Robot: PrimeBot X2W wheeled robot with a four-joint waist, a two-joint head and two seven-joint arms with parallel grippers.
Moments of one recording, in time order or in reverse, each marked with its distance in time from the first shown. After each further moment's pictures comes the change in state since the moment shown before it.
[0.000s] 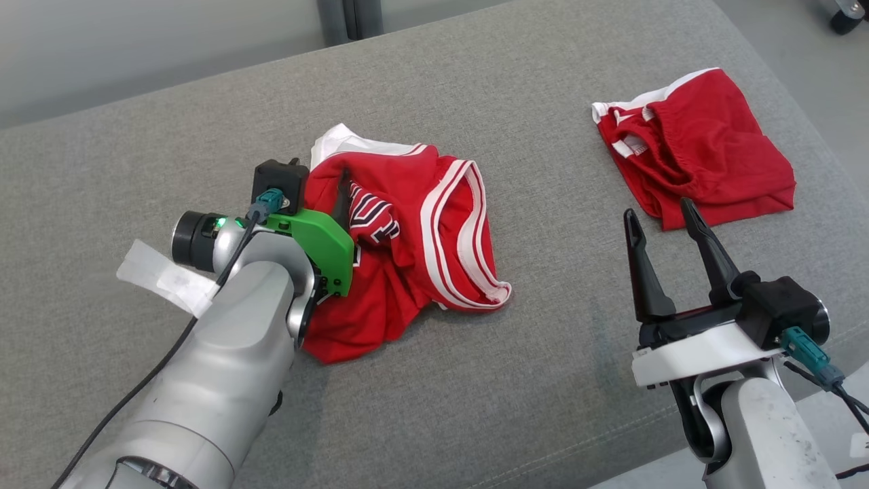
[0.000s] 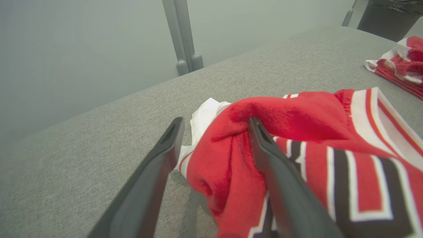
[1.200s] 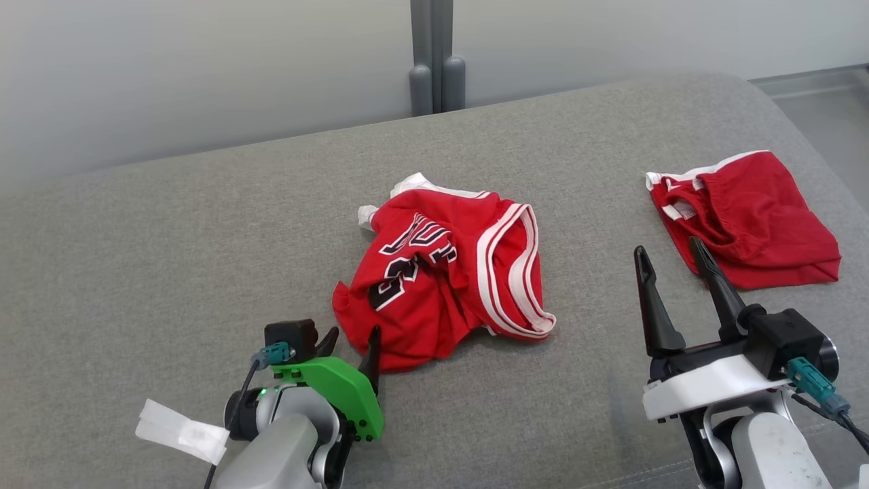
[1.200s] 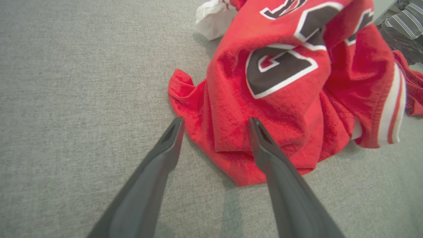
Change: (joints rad) left arm 0.390 -0.007 0.032 -0.176 -0.242 -0.039 0.021; right arm 0.093 0.001 -0.031 -0.024 -0.002 0.000 0.022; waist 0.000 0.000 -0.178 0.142
